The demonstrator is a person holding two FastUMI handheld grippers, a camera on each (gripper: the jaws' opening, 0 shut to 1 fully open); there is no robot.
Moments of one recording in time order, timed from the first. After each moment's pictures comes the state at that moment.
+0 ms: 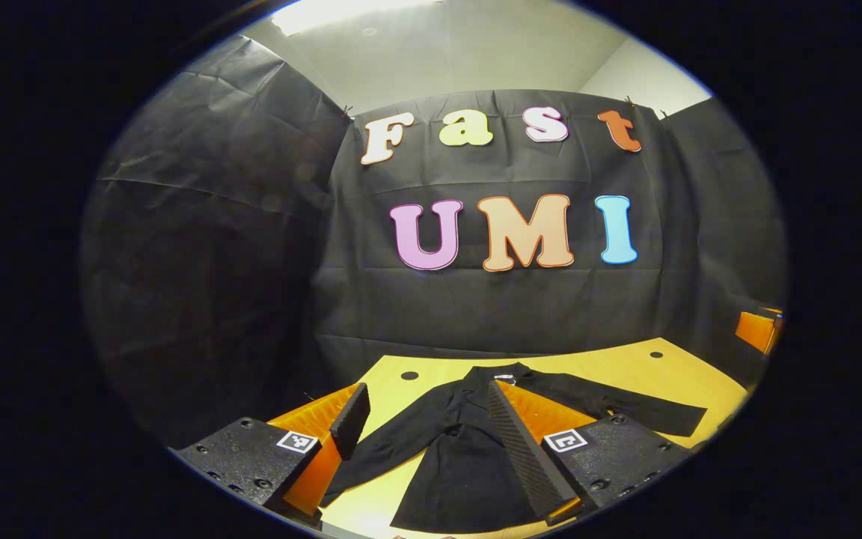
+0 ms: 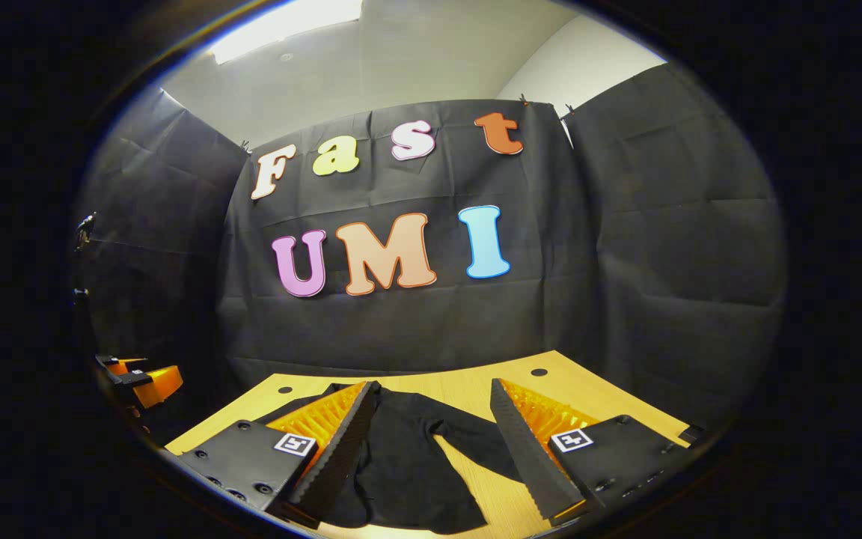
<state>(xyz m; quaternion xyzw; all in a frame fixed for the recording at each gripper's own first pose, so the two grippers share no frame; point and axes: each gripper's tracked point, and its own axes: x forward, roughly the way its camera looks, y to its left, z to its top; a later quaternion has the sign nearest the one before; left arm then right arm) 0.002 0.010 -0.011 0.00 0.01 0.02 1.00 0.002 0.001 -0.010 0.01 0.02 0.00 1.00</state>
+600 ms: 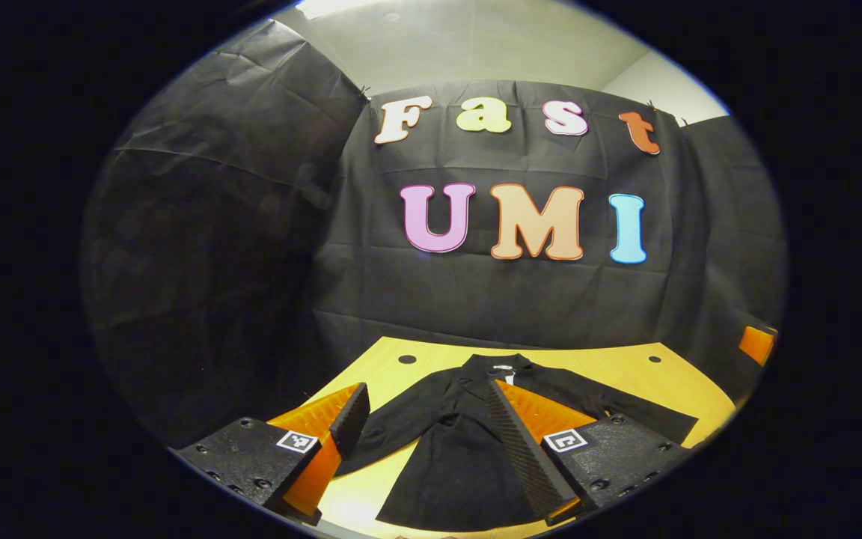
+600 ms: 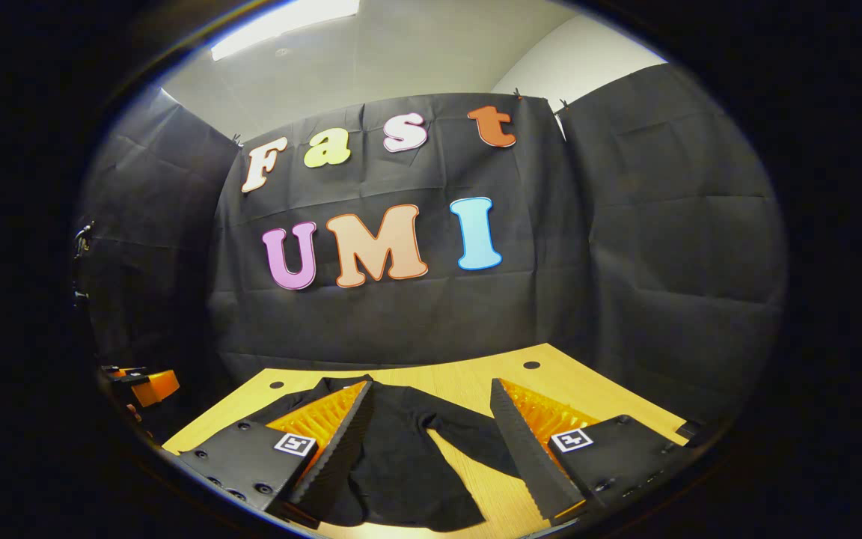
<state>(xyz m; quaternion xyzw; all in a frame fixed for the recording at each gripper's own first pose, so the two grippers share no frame) 0.014 0.022 -0.038 -0.04 0.05 0.03 1.00 0.007 -0.002 -0.022 0.01 0.04 -0.02 1.00</state>
